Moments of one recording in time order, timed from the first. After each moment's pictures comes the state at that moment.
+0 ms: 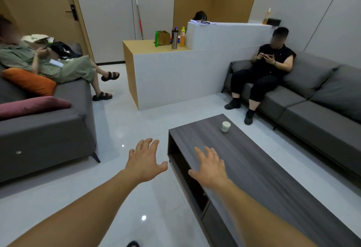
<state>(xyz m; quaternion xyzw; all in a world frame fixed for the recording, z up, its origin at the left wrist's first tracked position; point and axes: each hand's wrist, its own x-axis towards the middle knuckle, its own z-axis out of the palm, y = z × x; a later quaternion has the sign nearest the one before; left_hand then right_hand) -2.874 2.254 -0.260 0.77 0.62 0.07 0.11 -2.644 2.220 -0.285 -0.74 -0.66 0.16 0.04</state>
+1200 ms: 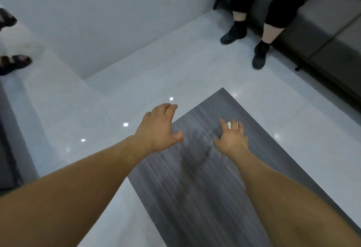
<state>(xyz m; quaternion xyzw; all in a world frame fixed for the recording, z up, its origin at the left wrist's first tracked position) -2.519 2.902 -0.443 0.86 0.47 -0.05 0.21 -2.294 2.816 -0.552 -0.84 -0.46 0.28 -0.09</state>
